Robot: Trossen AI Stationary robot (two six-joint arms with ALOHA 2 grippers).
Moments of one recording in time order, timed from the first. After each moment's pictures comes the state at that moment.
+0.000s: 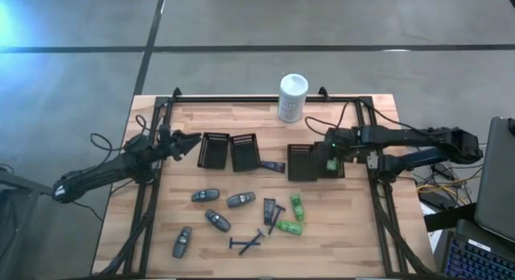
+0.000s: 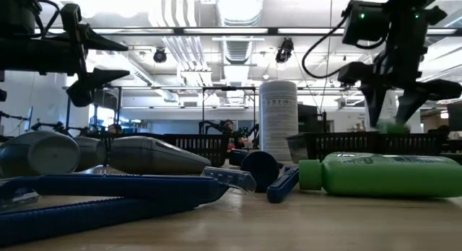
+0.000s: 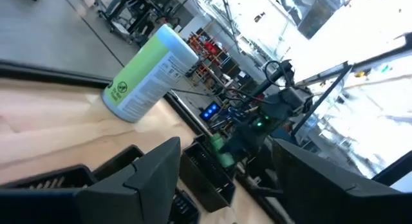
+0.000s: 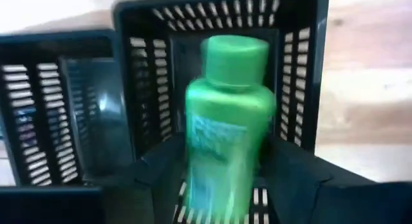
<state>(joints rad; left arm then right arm) 0.36 0.13 0.02 0.15 -0.01 -0.82 -0.22 1.08 0.67 -0.89 0.08 1.43</state>
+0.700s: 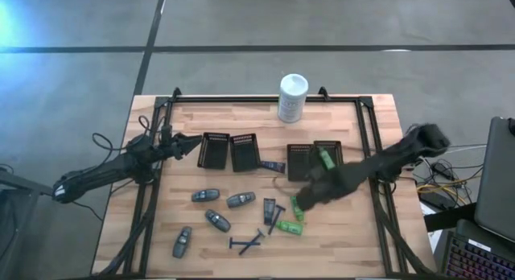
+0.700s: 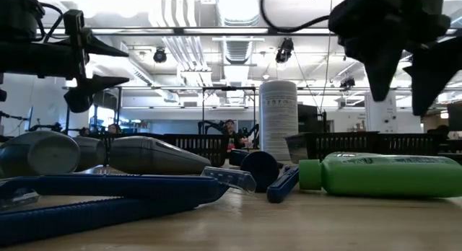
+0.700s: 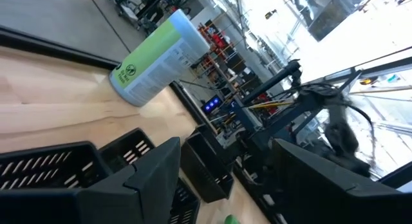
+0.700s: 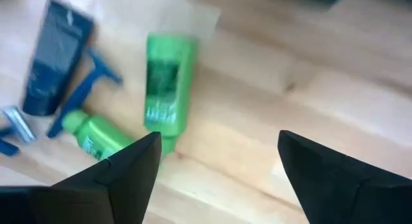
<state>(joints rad) 0.36 0.13 0.01 0.10 -0.01 -0.89 0.38 1.56 1.06 -0.87 0.02 1.64</state>
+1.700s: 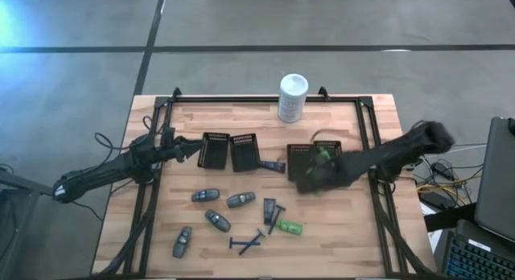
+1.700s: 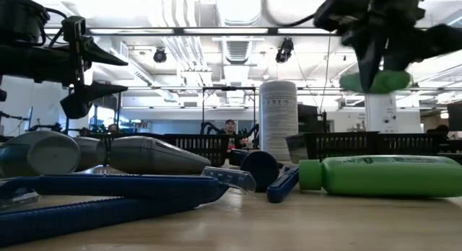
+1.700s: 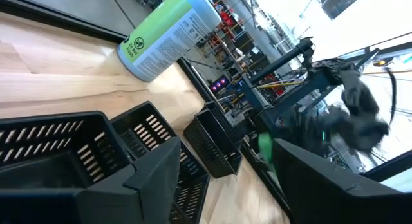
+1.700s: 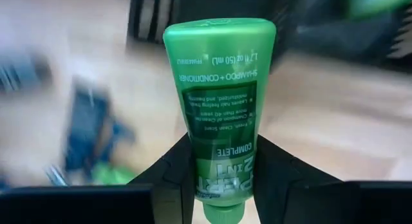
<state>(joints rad) 0.36 0.13 0.01 0.02 0.04 -0.89 0.27 1.41 1.08 -1.03 0.14 1.74</state>
